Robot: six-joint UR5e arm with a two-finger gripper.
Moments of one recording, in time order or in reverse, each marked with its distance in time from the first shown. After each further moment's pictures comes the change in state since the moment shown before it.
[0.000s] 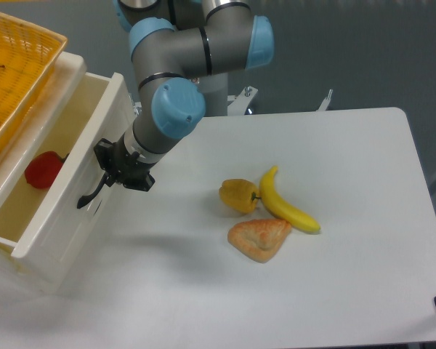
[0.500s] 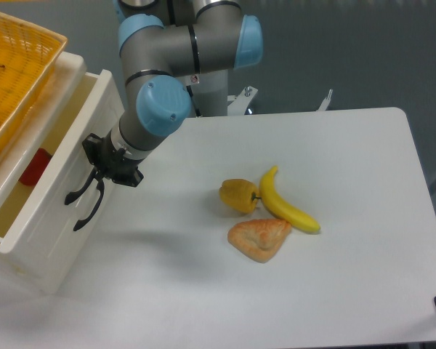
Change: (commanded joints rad) arm -0.018 0.017 0.000 -0.020 -0.002 0.000
